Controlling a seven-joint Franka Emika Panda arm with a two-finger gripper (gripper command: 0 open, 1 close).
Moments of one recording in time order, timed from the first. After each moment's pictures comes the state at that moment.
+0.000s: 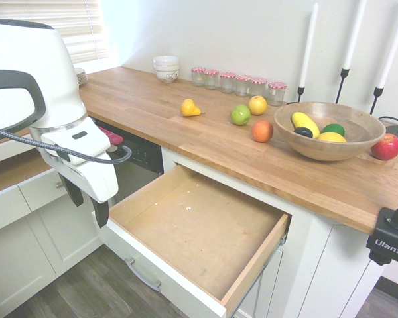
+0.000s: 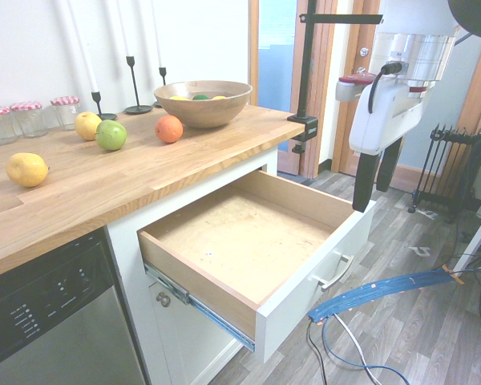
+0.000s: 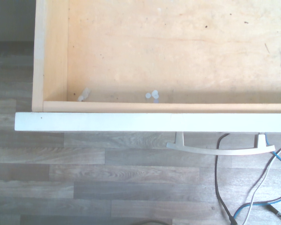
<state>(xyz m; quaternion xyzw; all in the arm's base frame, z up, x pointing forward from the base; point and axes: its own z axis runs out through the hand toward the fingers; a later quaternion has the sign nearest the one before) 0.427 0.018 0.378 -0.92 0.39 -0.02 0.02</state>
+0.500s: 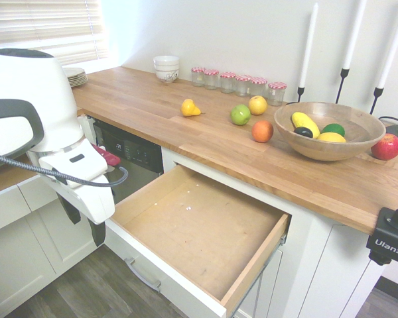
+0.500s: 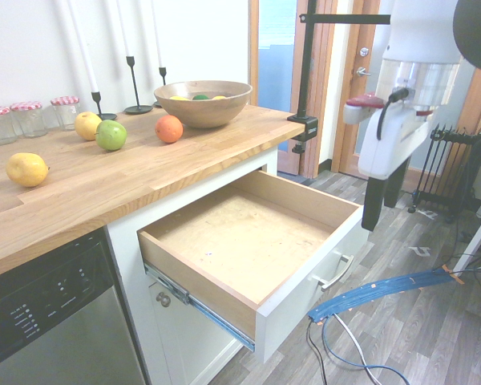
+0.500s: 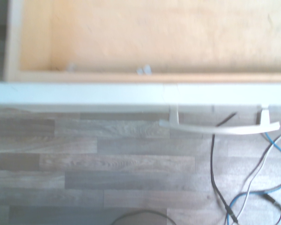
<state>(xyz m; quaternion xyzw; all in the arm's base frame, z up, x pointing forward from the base) 0.408 0.012 0.331 -0.92 0.40 -0.01 0.01</state>
